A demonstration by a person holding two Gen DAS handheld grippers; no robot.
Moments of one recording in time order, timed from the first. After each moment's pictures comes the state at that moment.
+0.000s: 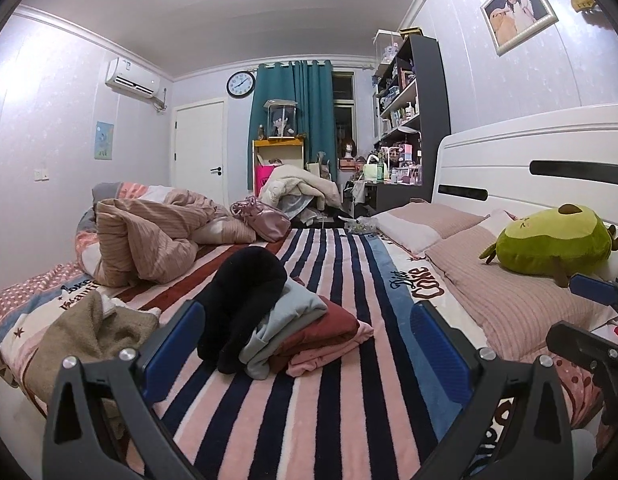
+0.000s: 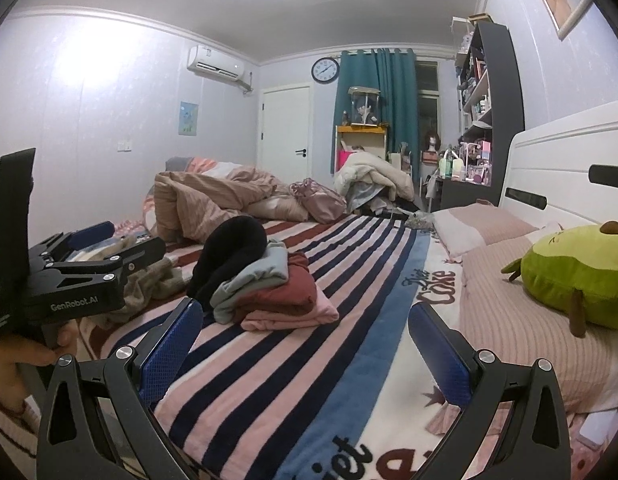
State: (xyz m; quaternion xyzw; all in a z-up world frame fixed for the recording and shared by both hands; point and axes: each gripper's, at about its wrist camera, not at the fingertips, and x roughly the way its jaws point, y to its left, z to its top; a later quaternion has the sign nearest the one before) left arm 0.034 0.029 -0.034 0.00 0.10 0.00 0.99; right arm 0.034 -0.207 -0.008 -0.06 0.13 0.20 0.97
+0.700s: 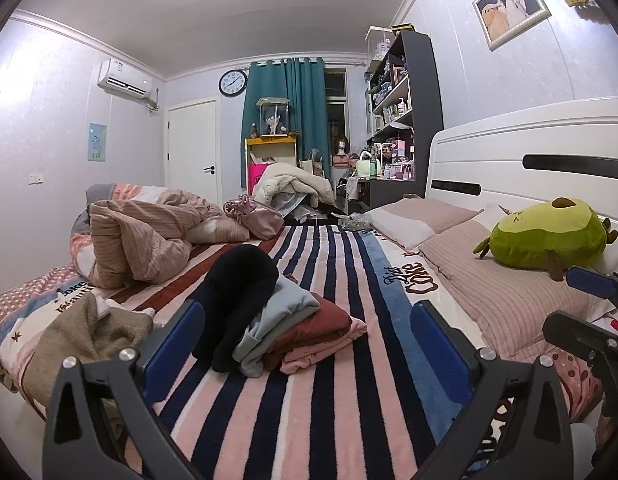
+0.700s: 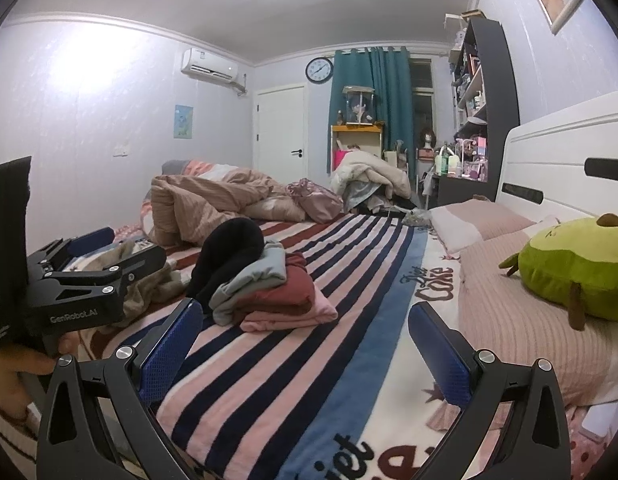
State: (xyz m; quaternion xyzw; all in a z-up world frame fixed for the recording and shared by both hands) left arm 0.033 0.023 -0.035 0.01 0.11 -0.01 0.99; right arm 0.028 -0.203 -0.008 -0.05 0.13 0.19 0.97
